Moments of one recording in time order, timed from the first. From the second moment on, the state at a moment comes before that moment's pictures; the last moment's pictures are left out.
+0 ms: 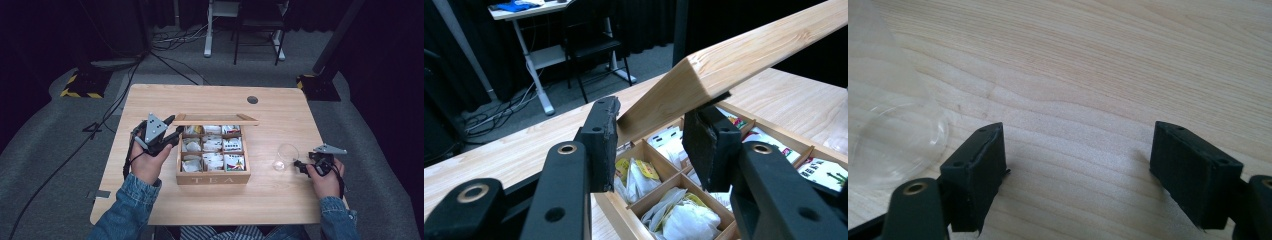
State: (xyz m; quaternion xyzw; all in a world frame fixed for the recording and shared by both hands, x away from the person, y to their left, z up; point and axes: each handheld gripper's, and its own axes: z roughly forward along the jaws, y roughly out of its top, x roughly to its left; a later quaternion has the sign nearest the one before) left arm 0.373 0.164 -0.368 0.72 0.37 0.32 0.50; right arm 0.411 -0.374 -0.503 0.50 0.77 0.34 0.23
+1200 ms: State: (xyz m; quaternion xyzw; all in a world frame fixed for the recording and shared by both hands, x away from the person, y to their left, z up) left arm 0.375 0.165 -0.365 0.72 0.37 0.31 0.50; right arm 0.381 -0.381 -0.455 0.55 0.70 0.38 0.25
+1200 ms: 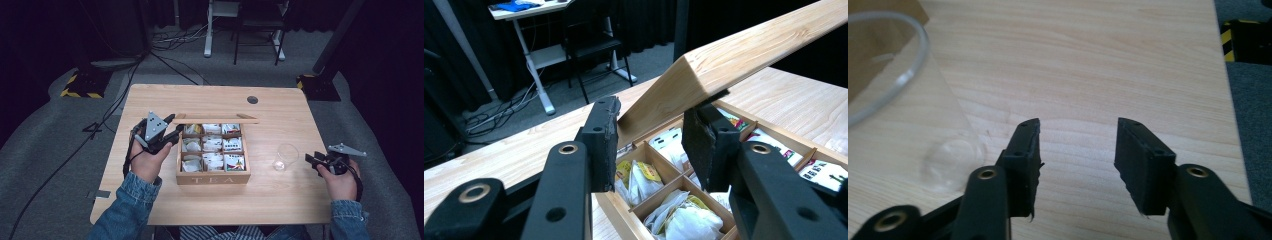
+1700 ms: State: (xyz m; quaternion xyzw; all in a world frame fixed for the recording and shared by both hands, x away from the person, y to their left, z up) left arm 0.376 0.165 -0.364 0.72 0.37 0.31 0.50; right arm 0.354 -0.352 -0.404 0.58 0.65 0.41 0.28
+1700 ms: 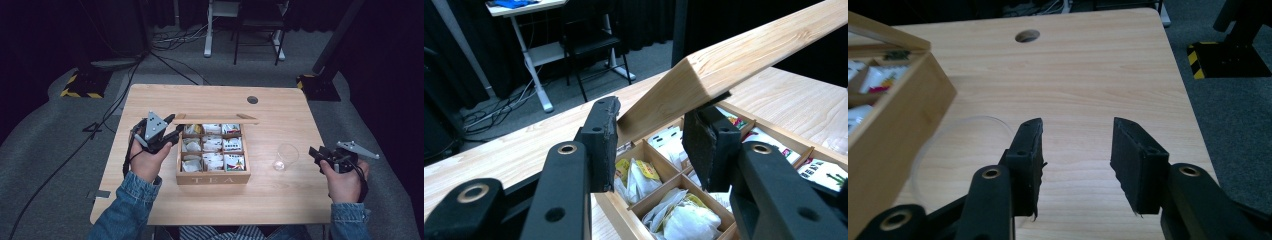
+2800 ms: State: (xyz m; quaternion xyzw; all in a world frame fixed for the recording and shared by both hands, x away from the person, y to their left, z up) left arm 0.380 0.165 -0.361 0.72 0.37 0.31 0.50; right arm 0.355 -0.197 -0.378 0.45 0.75 0.44 0.22
